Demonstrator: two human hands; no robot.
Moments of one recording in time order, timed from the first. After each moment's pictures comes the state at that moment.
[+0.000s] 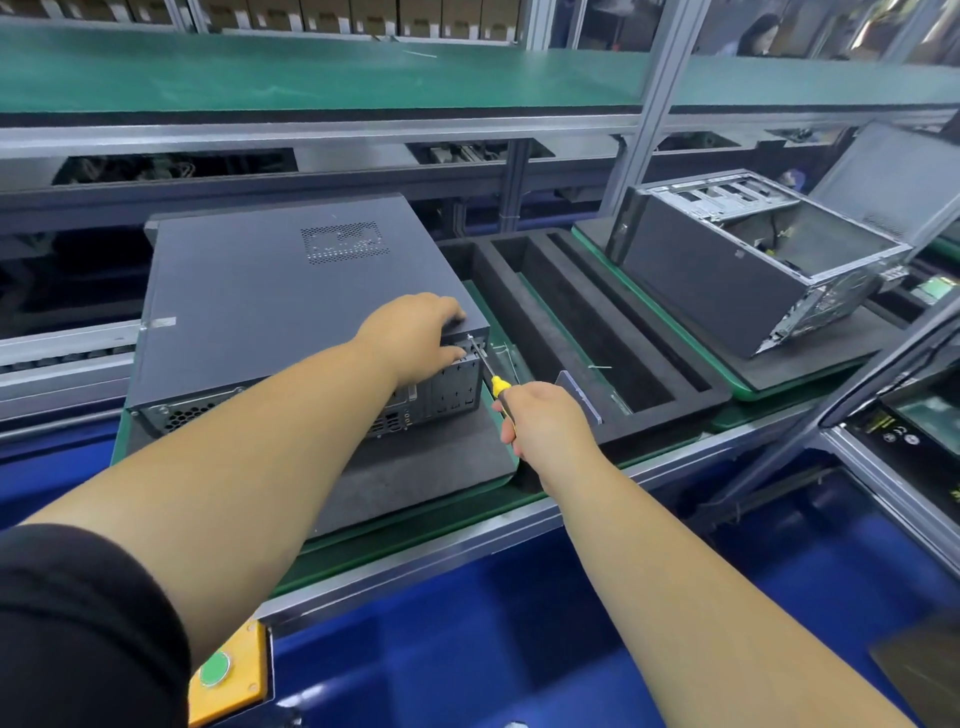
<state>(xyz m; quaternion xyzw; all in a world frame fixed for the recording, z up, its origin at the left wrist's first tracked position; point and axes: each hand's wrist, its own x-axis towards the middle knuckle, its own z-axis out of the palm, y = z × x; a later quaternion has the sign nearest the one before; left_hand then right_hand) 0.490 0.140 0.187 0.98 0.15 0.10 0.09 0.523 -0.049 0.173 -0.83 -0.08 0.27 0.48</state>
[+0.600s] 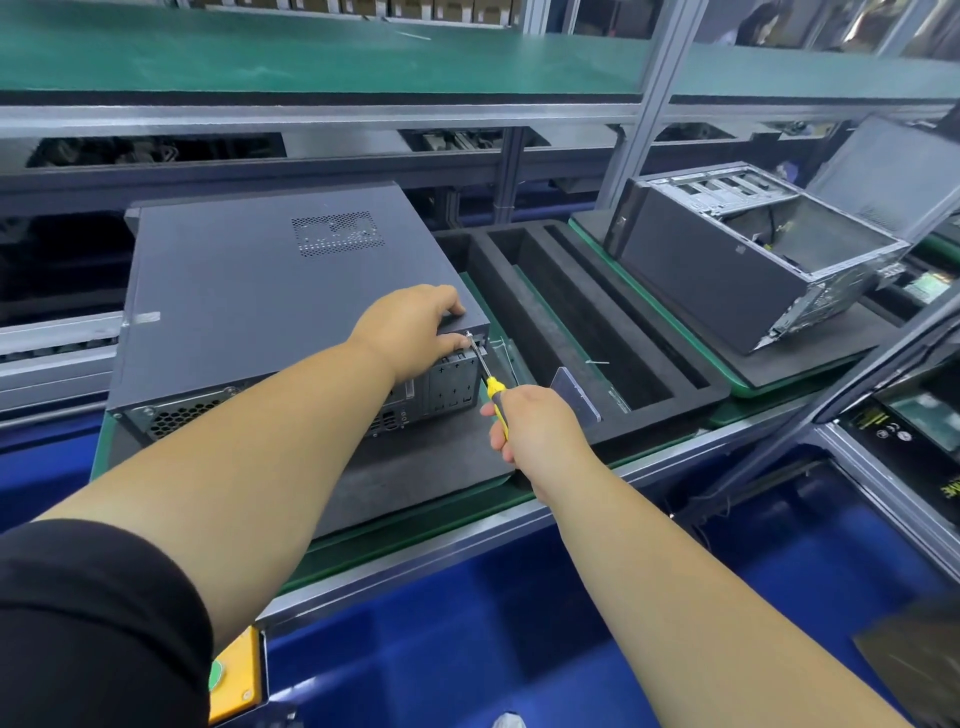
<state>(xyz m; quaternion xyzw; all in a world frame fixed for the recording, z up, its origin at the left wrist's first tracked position) 0.495 0.148 0.178 0.97 0.15 0.14 0.14 0.517 -0.037 0.182 -0.81 0.00 0.33 0.48</state>
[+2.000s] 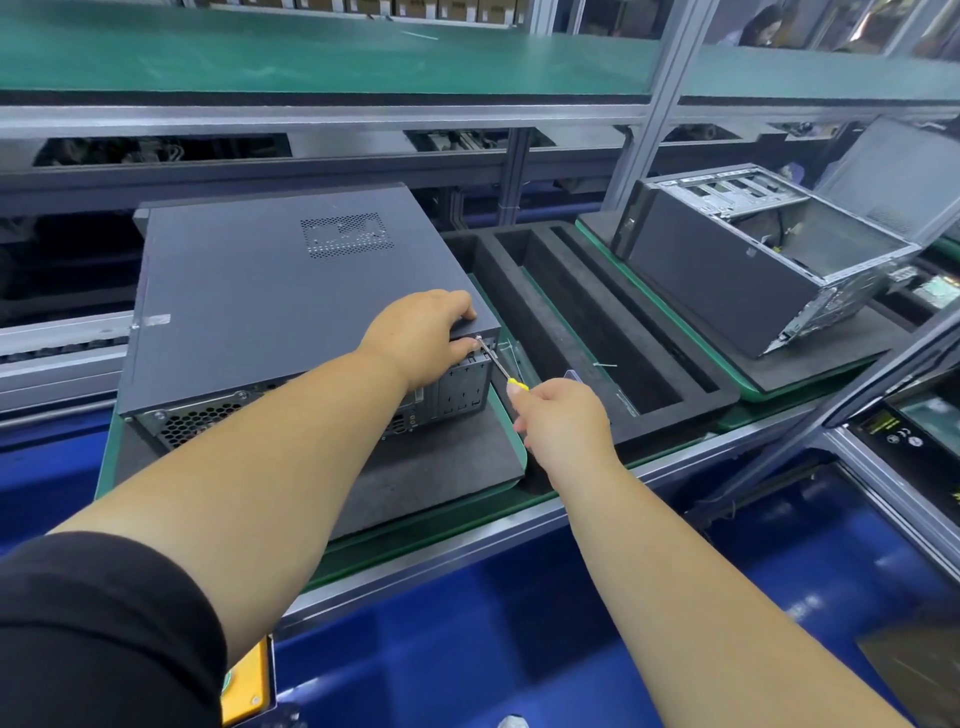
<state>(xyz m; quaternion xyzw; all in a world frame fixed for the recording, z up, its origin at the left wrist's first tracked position) 0.497 0.149 0.173 0.97 0.13 0.17 0.13 0.532 -0.044 0.161 -0.88 -0.12 0.16 0.43</state>
